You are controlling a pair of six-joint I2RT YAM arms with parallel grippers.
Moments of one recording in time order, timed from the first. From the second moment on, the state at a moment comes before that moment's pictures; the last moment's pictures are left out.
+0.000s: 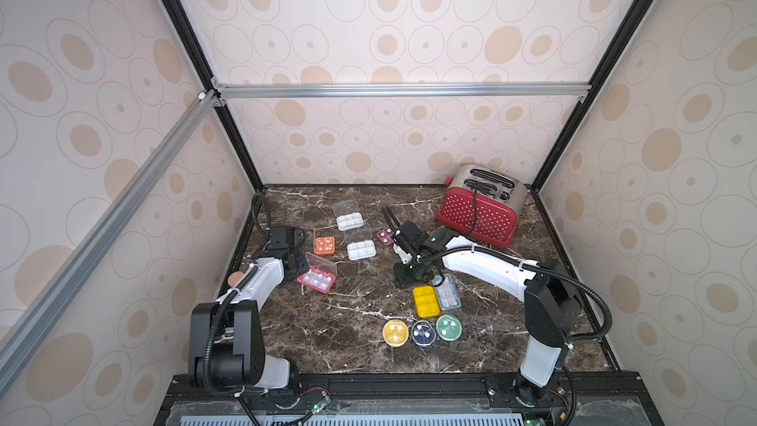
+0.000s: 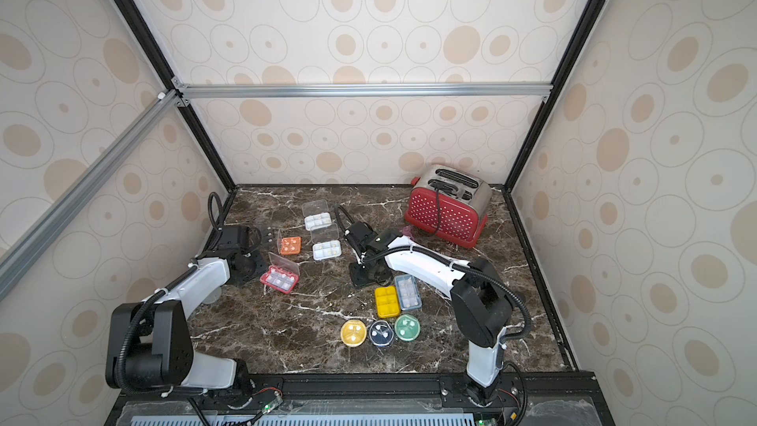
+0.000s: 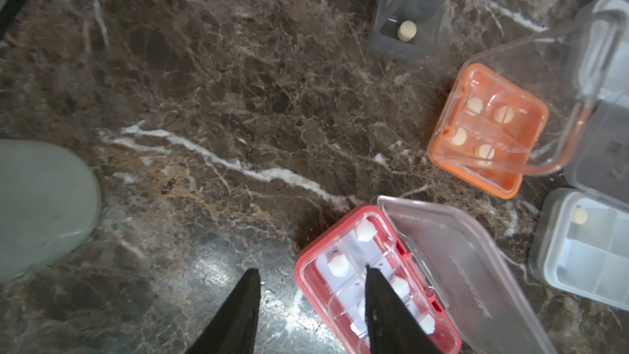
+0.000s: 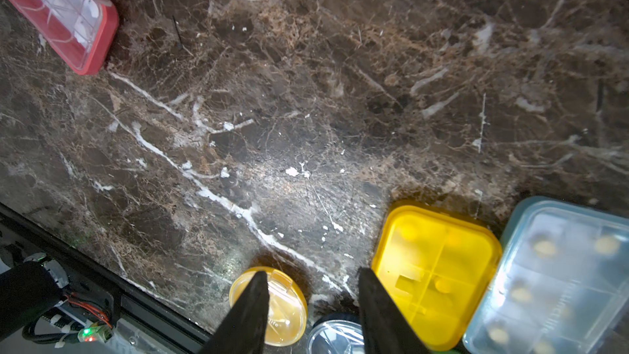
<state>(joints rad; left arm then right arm) 0.06 1.45 0.84 -0.50 -0.10 -0.50 0.81 1.82 1.44 -0.88 -0.14 0.50</state>
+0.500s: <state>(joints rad) 0.06 1.56 0.84 -0.45 0.01 -0.49 0.80 1.78 1.43 -0.85 -0.18 0.51</state>
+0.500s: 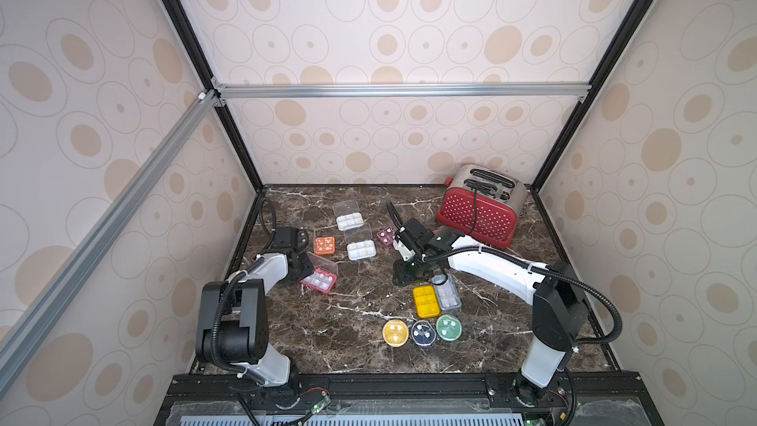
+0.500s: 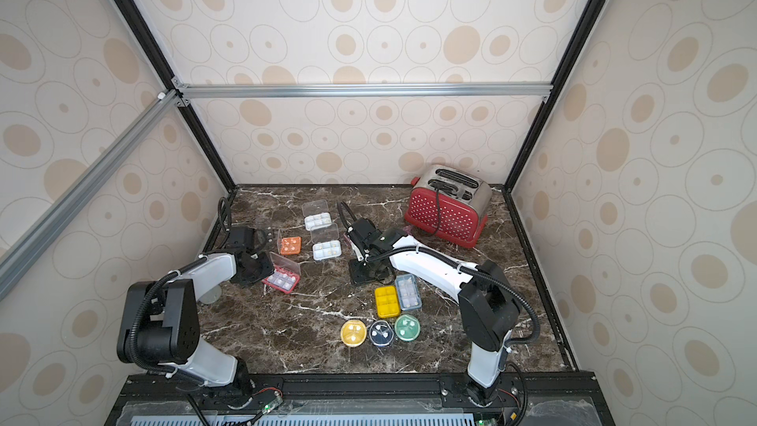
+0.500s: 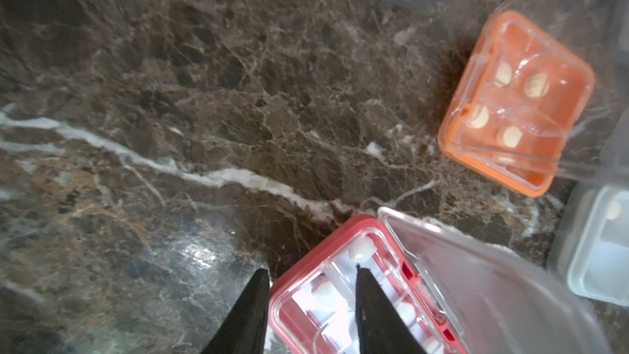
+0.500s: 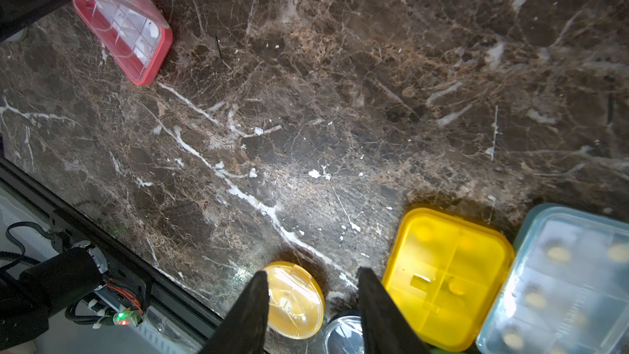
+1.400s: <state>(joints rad) -0.30 1.51 0.71 -0.32 0.16 -0.59 0.80 1.78 1.39 -0.83 -0.18 0.51</state>
